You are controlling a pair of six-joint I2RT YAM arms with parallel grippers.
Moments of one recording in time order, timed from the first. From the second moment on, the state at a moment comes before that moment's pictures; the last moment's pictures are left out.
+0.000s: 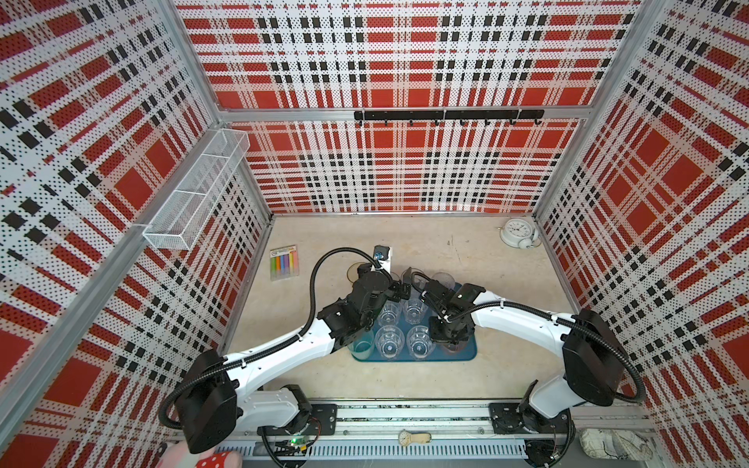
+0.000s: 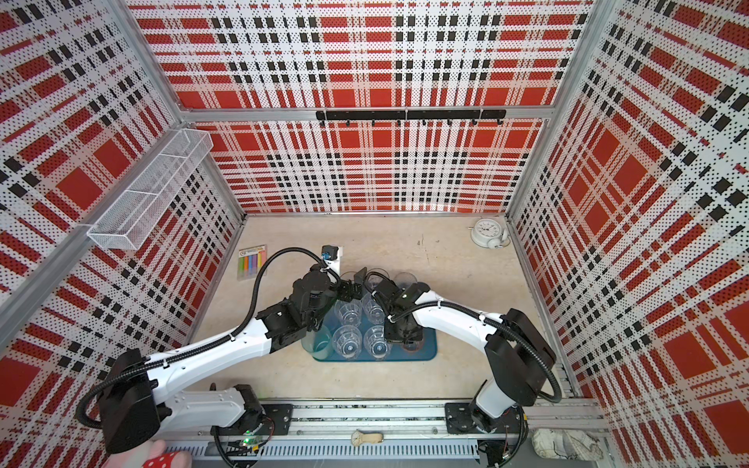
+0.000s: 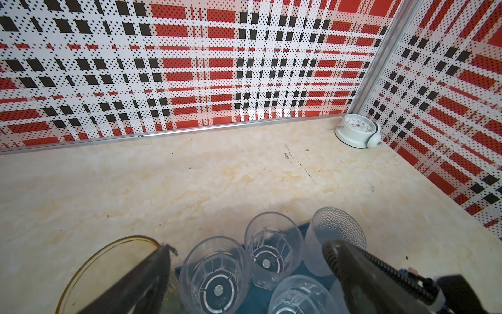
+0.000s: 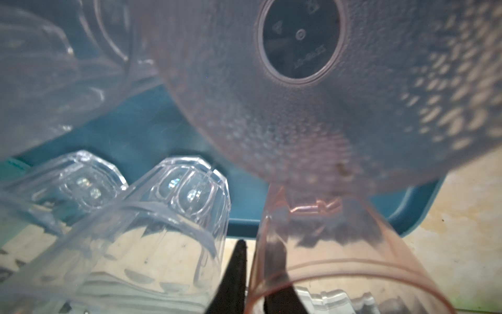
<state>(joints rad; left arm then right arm) -0.87 1.25 0.83 0.11 -0.46 -0.27 0.85 1.57 1.07 -0.95 -0.06 0.86</state>
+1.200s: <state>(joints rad) -0.37 1.09 0.90 -0.08 -0.39 -0.38 0.18 1.33 1.15 -0.75 0.00 0.56</state>
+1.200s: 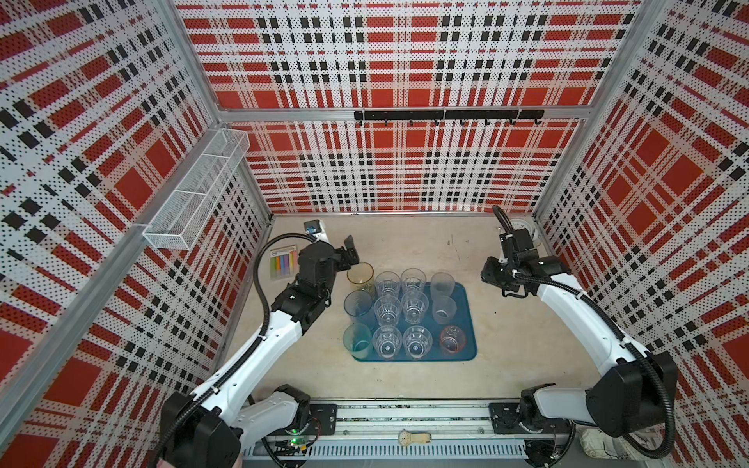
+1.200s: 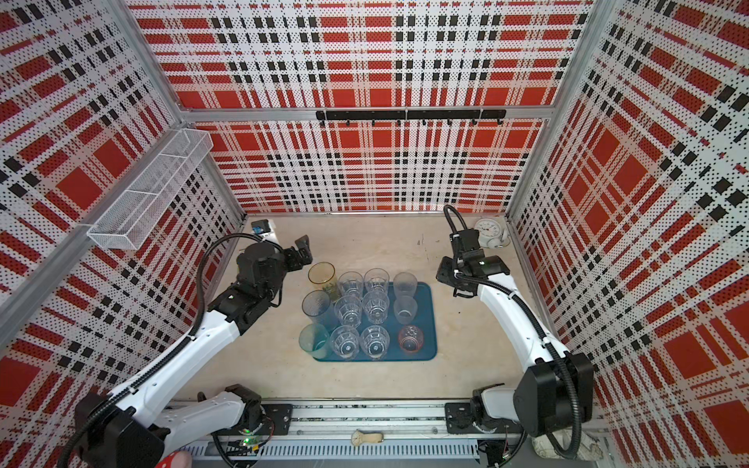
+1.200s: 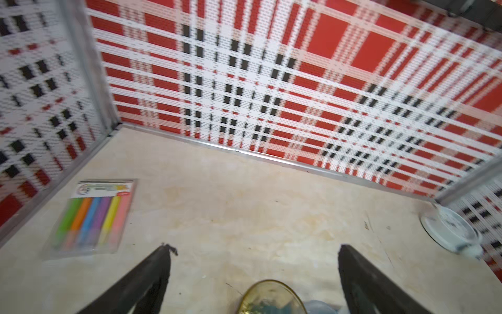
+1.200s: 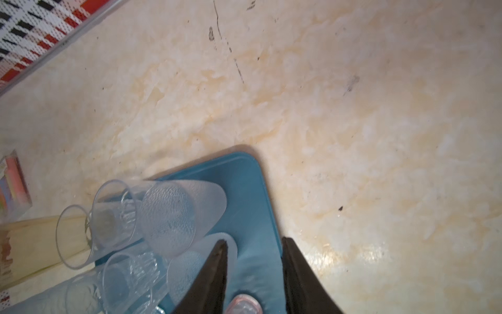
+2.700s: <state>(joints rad) -0.12 0.99 0.25 0.65 -0.80 -0.29 0.01 1.12 0.34 0.40 0.53 0.26</state>
